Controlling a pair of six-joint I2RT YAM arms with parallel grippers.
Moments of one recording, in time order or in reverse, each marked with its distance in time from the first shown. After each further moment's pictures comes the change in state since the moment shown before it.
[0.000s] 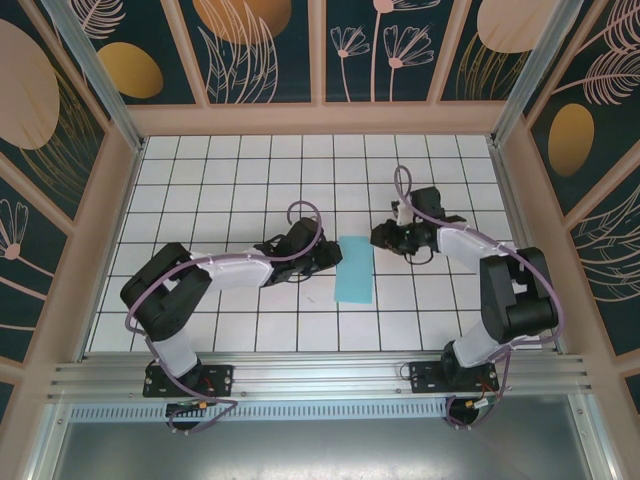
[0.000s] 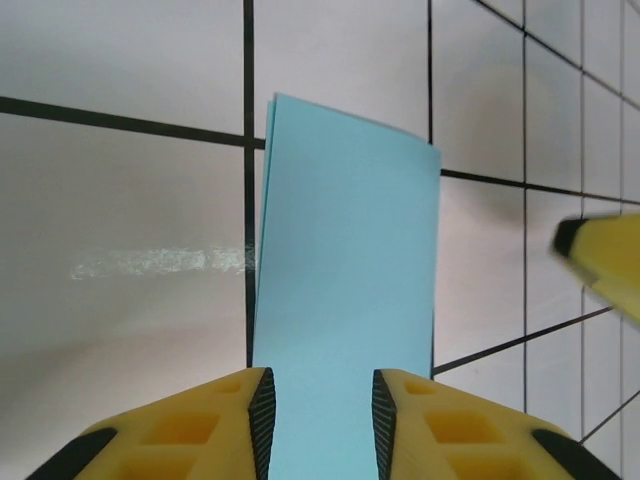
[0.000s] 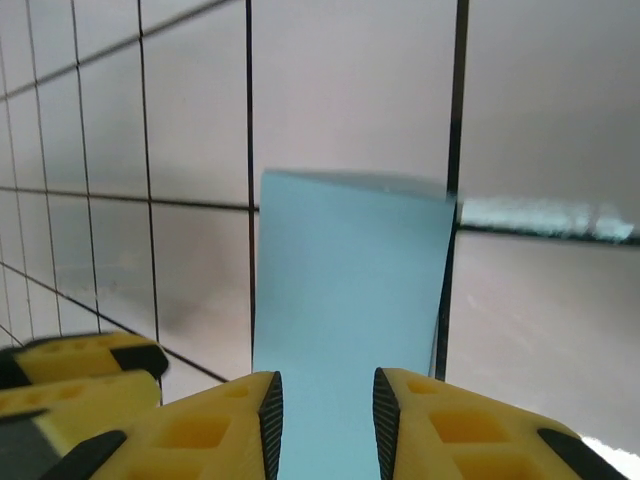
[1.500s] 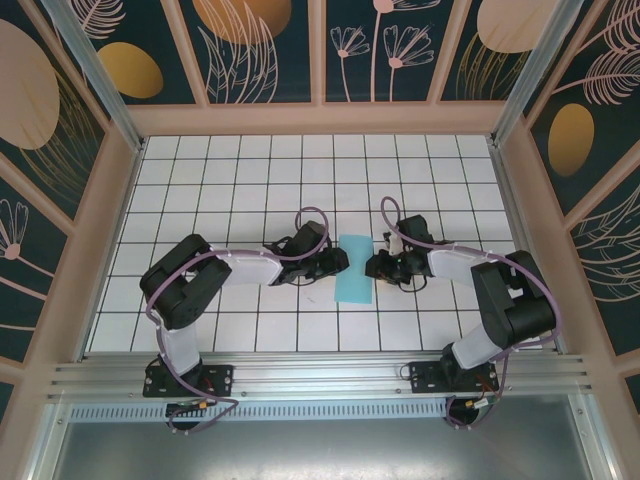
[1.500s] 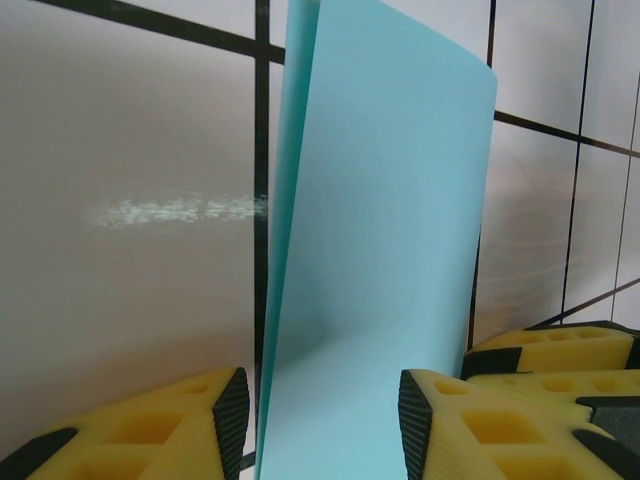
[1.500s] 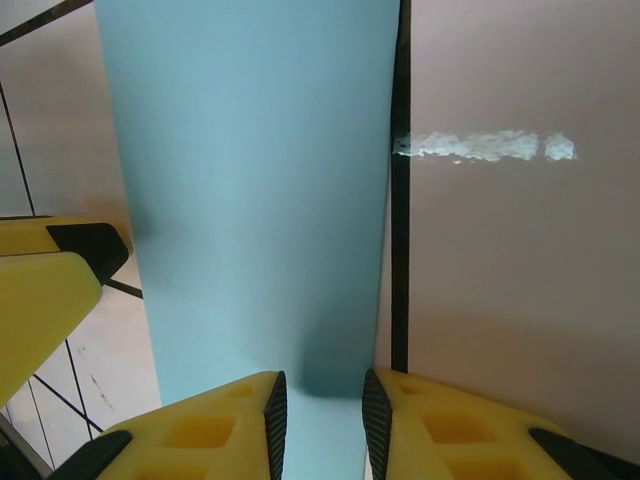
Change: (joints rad) left arm 0.000 0.129 0.041 0.019 0.113 -0.021; right arm 0.087 -0.015 -0.198 0.095 0.042 0.077
